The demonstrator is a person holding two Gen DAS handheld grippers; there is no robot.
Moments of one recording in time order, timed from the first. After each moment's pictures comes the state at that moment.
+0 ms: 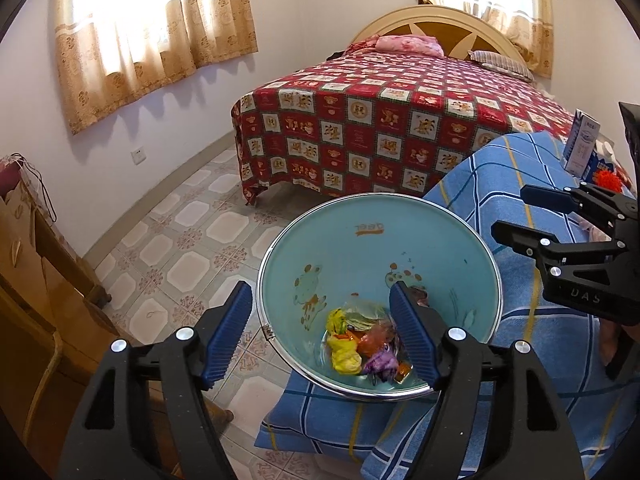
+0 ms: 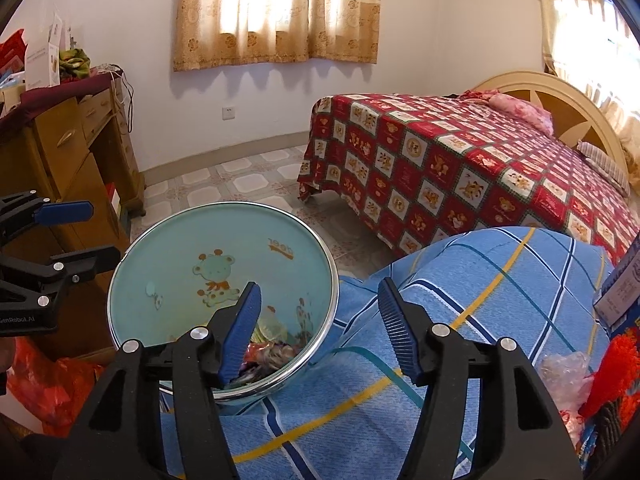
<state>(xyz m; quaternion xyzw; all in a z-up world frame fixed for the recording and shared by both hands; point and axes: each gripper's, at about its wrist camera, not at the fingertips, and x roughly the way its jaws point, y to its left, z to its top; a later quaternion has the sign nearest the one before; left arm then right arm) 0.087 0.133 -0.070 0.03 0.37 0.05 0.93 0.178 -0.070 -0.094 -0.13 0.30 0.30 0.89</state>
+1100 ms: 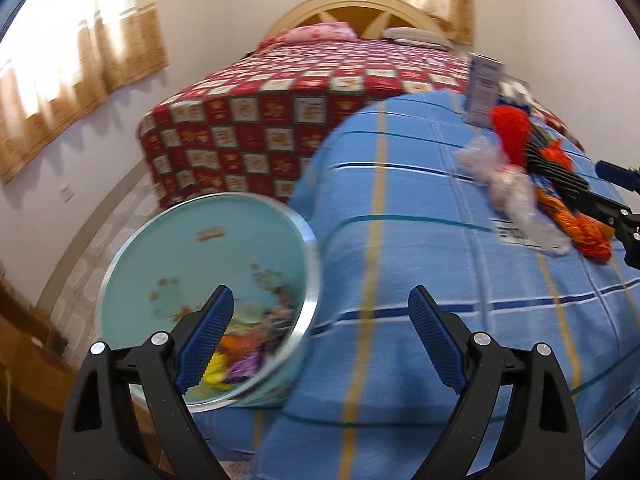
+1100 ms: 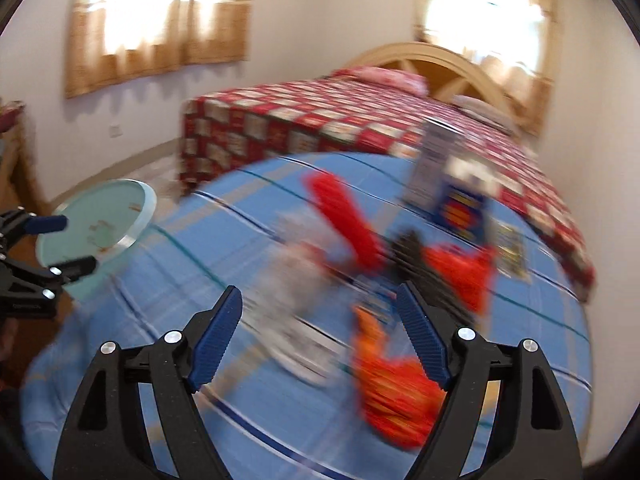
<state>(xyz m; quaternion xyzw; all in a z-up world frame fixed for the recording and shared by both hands) 0.094 -0.003 -0.093 0.08 0.38 -0.09 0.92 0.102 -0.282 -0.081 -0.09 0.32 0.08 0.94</state>
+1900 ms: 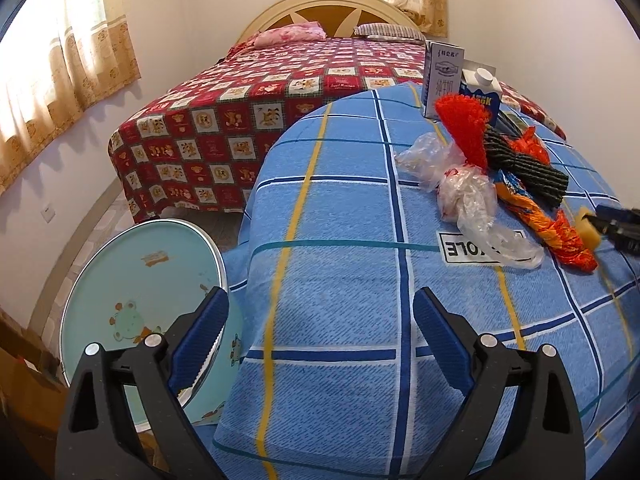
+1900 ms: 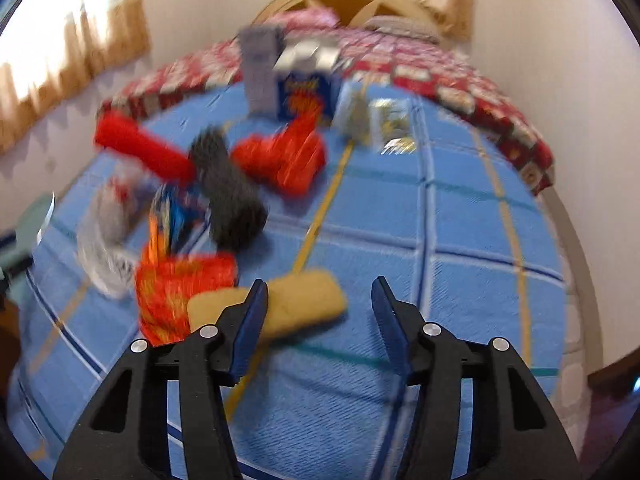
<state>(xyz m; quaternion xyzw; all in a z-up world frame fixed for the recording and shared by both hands) 0.107 -0.060 -0.098 0.09 0.38 -0.12 0.91 0.105 -0.413 -0.124 0.01 0.41 -0.01 0.91</state>
